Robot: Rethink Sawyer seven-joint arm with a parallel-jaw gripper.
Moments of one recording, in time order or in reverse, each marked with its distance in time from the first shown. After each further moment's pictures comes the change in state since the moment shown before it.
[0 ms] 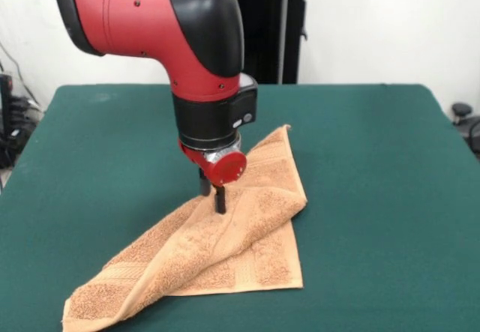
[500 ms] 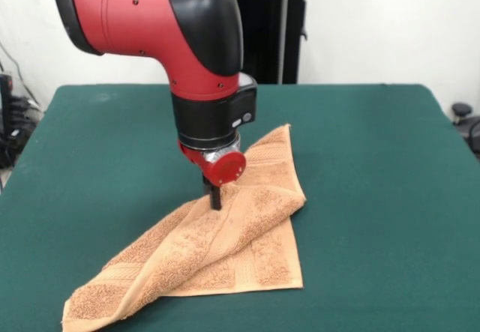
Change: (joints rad) arm -0.005 -0.003 0.004 0.002 0.000 -0.003 0.000
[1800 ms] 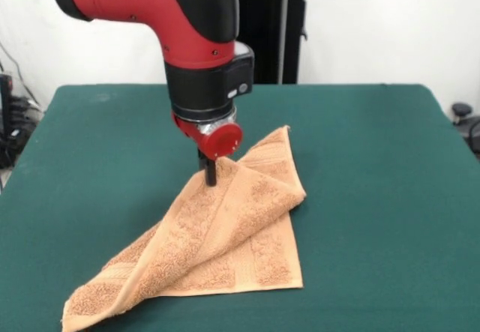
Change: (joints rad) arm -0.010 -0.098 0.007 0.048 -0.004 0.085 0.000
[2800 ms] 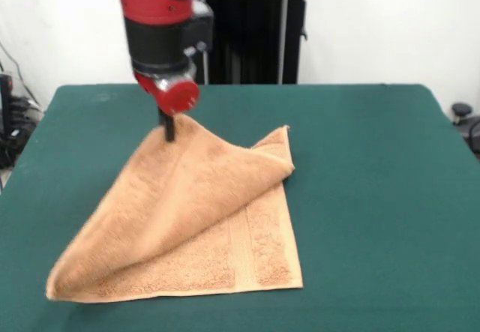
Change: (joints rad) arm -0.108 -0.130 -0.002 0.125 -0.100 0.053 0.000
